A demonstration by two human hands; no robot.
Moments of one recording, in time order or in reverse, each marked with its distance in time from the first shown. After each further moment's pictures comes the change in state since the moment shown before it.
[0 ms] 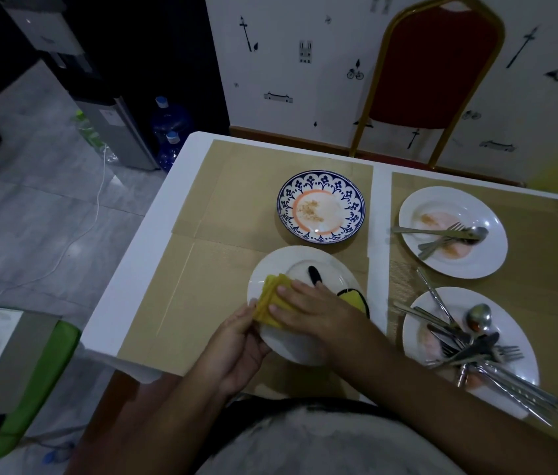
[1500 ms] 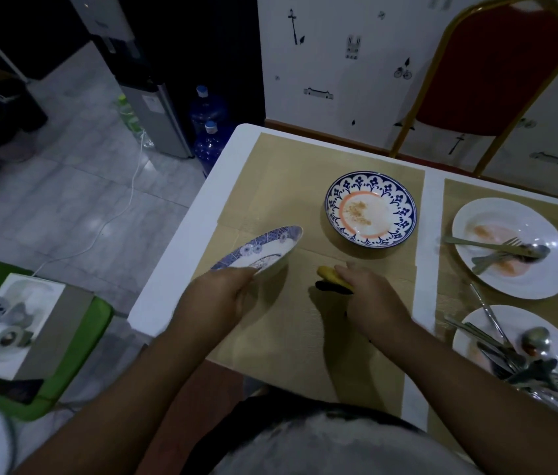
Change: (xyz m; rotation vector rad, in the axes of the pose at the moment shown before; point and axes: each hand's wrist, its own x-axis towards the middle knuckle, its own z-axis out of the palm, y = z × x) left_hand -0.020 0.104 -0.060 1.912 0.227 0.928; right_hand 0.057 0.006 0.011 0.155 -0.092 0.747
